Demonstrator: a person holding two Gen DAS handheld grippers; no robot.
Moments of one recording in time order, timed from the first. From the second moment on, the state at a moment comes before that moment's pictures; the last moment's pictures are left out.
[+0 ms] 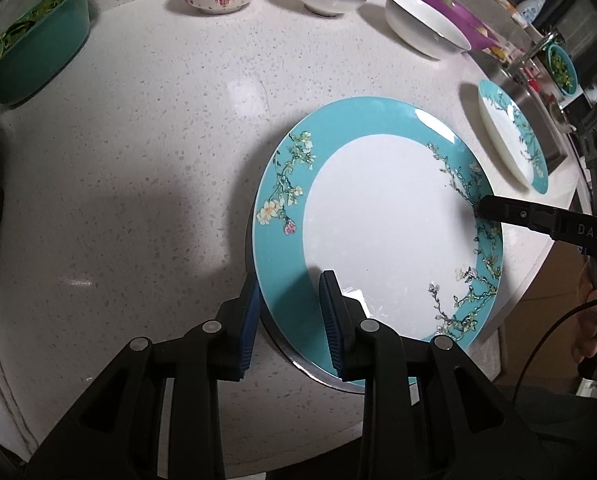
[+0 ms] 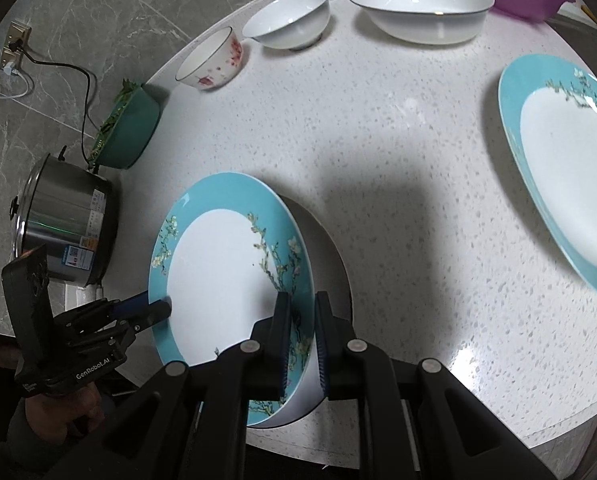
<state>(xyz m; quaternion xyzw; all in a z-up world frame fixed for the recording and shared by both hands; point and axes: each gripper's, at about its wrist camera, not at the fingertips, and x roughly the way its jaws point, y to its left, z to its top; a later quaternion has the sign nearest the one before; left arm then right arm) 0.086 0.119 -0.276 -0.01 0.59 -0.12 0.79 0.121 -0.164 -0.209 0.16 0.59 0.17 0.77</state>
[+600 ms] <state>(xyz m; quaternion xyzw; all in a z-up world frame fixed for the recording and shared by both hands) 0.083 0.105 -0.282 0.06 0.57 -0.11 0.81 0.111 -0.154 -0.222 0.10 0.58 0.16 0.79</state>
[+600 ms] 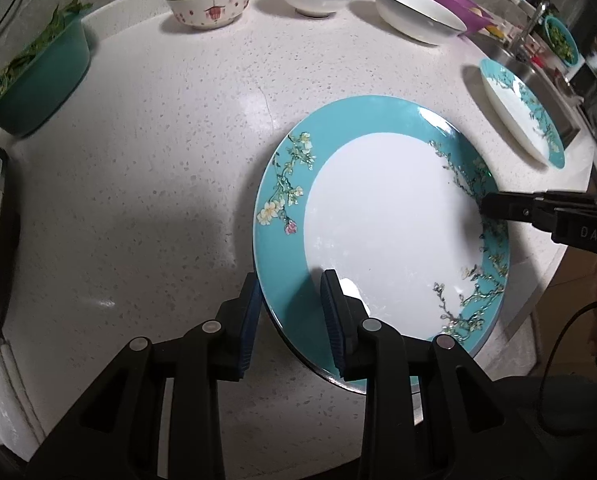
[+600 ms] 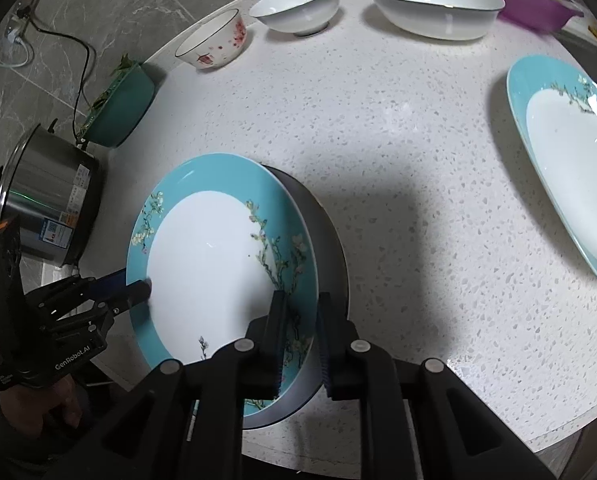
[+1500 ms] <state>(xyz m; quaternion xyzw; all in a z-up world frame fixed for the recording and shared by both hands) 0.066 0.086 -0.270 0.11 0.51 -0.11 0.84 0.093 -0.129 -0.213 -0.02 0.53 0.13 0.84</state>
